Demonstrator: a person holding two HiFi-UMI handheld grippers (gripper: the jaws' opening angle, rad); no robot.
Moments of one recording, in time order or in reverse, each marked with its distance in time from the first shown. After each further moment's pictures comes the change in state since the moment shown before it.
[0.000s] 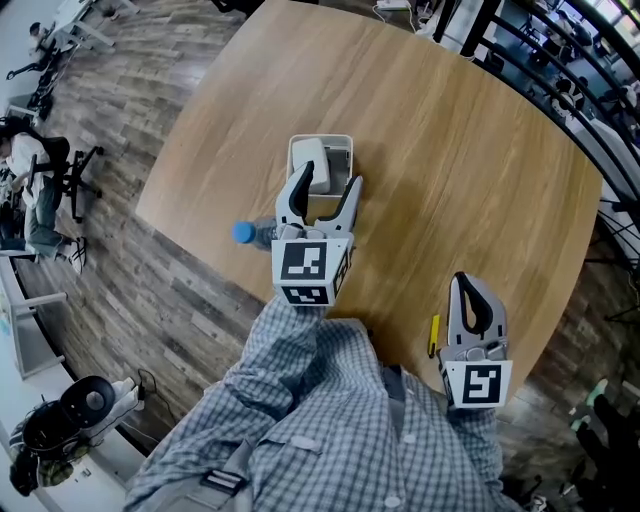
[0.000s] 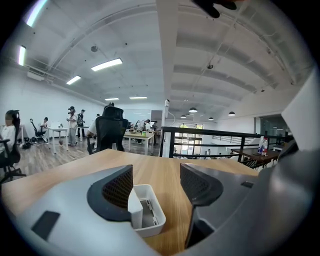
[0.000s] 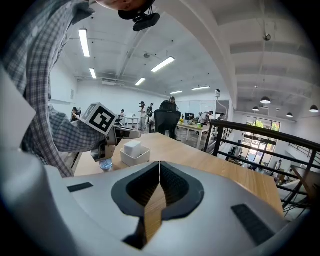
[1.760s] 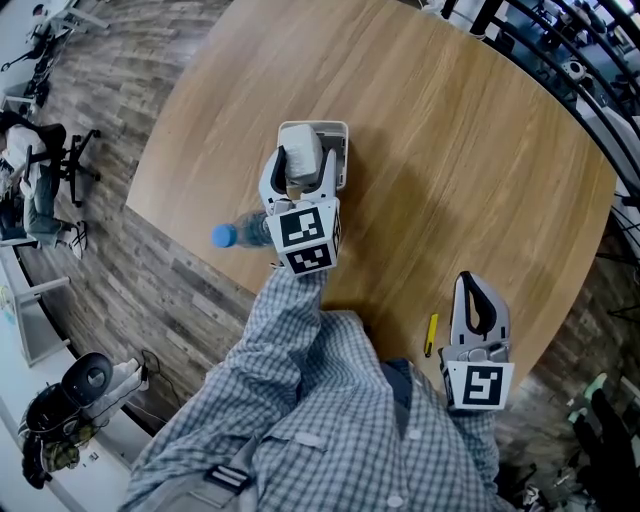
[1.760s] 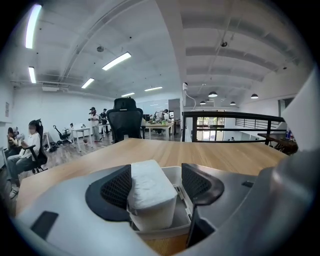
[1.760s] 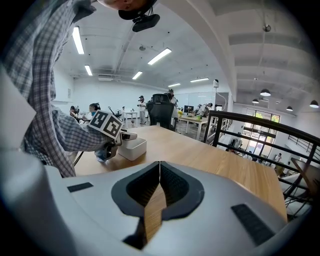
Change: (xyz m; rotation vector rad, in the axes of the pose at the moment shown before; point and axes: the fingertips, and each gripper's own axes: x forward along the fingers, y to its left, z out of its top) left arm 0.035 0.057 -0.052 0.017 0.118 0.264; right arm 0.005 -0.018 -0.031 0.009 0.122 0.016
